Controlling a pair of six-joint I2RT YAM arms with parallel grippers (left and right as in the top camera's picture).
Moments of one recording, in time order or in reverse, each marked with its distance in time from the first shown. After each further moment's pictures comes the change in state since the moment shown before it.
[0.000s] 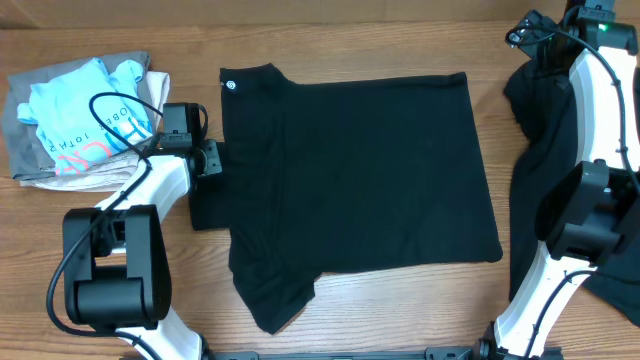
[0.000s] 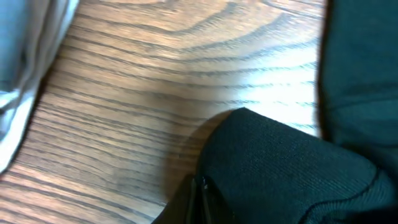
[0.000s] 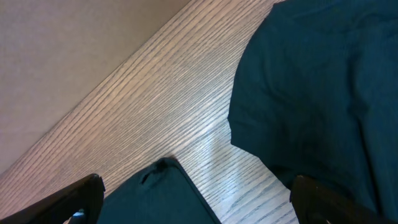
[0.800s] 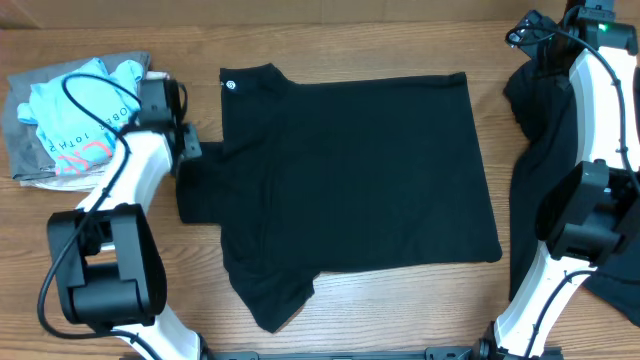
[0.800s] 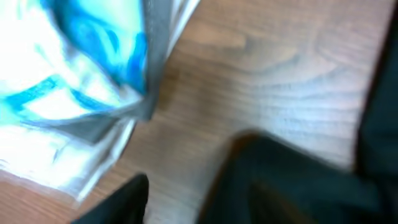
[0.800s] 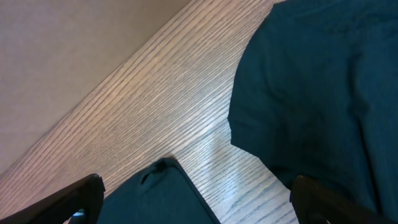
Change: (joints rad) left arm 0.057 0.008 0.243 -0.316 -0.072 -0.027; right arm 0.000 0.000 0.000 0.000 0.000 0.000
